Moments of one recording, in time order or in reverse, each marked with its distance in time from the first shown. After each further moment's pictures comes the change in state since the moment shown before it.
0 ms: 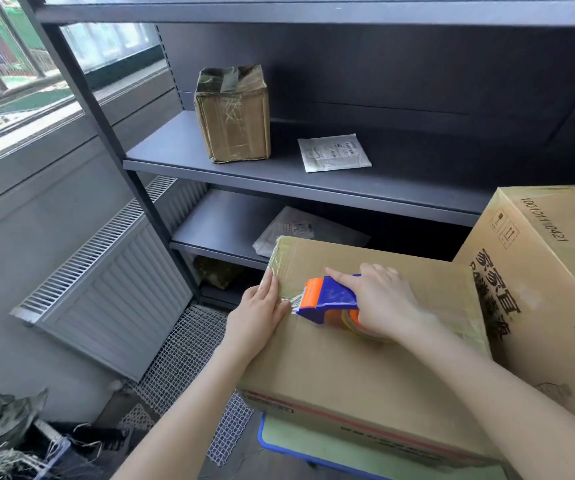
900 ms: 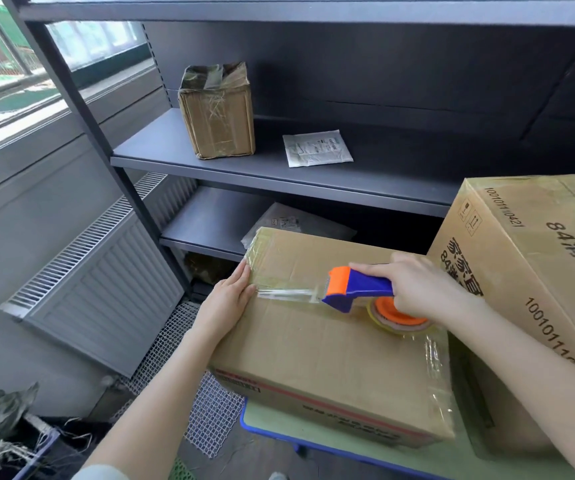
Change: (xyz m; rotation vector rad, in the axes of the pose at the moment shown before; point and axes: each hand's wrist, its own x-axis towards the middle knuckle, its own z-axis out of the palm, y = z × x) left_hand 0.002 -0.018 0.000 -0.210 0.054 0.051; right_hand -0.040 0.075 -0.016 0.111 -0.036 0.006
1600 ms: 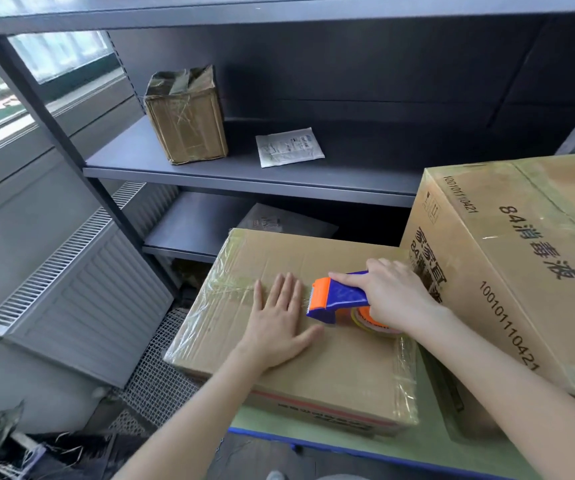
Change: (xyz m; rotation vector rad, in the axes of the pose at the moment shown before) left_hand -0.017 0.106 0.064 0.441 -0.170 0.200; right_hand -0.027 0.010 0.015 -0.130 0.064 0.003
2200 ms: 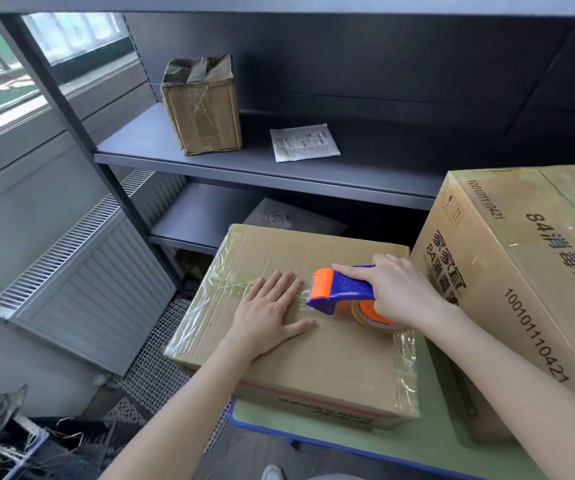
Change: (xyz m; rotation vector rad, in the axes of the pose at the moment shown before) left_hand -0.005 -0.039 -0.001 -0.042 0.129 0.023; right_hand 0.015 -0.015 -0.004 0.057 -0.044 0.000
